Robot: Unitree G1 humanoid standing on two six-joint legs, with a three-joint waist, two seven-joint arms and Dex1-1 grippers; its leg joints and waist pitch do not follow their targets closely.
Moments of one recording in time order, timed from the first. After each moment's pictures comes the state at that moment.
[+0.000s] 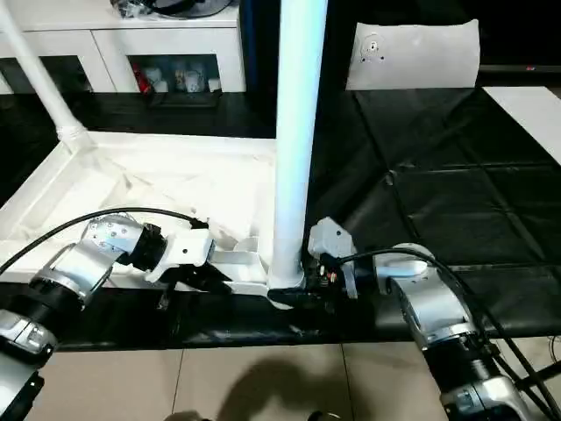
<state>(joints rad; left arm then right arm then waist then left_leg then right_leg) -0.66 0.46 -0.43 0.66 0.07 -0.20 -1.40 -0.39 -0.47 0.25 0.28 0.20 0.12 1.25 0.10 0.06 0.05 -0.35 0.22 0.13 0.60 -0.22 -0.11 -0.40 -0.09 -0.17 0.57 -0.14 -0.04</state>
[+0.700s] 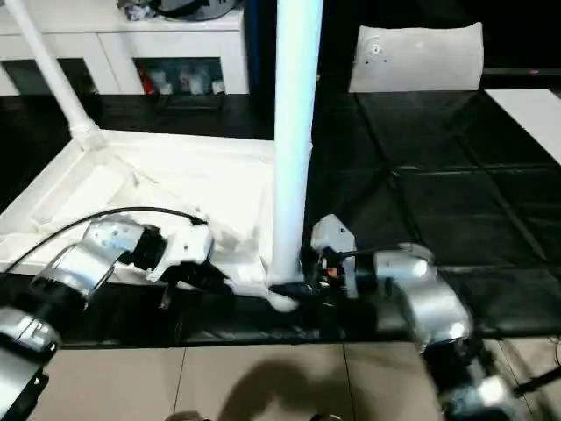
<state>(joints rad) -0.62 0.42 -0.36 0.63 0.05 -0.01 -1.28 -0.33 -0.33 0.16 0.28 0.21 0.20 1.03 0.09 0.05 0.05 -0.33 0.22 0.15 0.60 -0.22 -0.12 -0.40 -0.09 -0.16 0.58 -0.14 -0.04</state>
